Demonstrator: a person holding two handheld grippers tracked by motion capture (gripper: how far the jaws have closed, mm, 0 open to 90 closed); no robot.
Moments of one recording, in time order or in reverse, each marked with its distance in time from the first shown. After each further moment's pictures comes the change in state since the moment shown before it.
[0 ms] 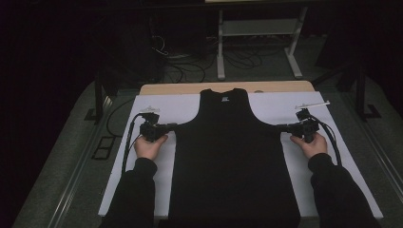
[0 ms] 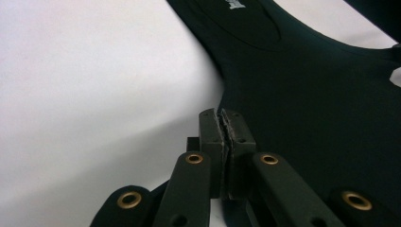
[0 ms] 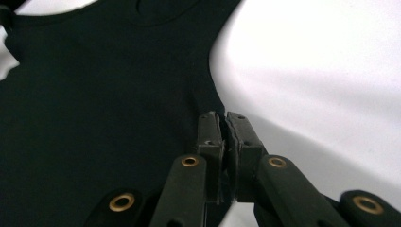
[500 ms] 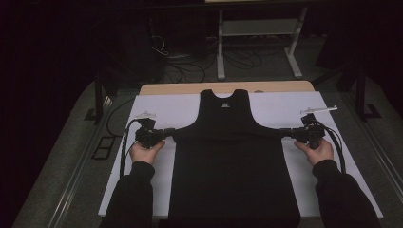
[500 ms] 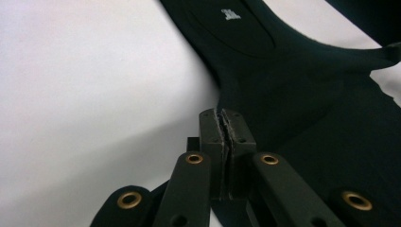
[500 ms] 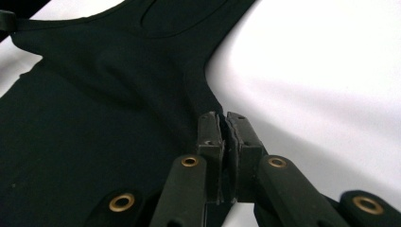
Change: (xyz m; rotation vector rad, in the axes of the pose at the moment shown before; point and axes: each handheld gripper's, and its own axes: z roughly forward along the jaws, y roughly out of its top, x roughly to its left) left arm -0.013 -0.012 -0.025 -0.021 -0.026 -0.018; right arm 0.017 -0.014 -0.023 -0.024 -0.001 -0.022
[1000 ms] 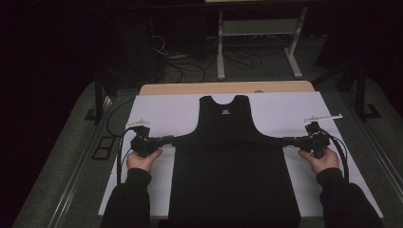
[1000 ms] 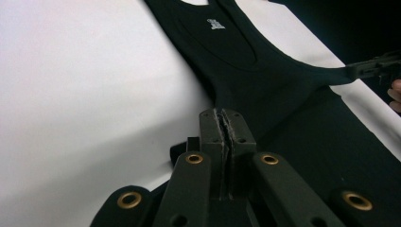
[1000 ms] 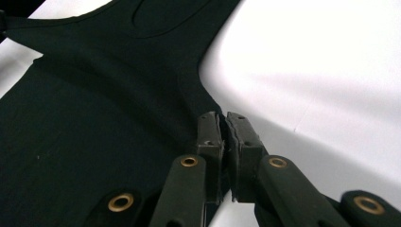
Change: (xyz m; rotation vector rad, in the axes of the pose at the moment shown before) left arm -0.008 -0.022 -0.021 -0.015 -0.099 -0.069; right arm 0.009 -0.024 -0.013 0.034 0.015 0.049
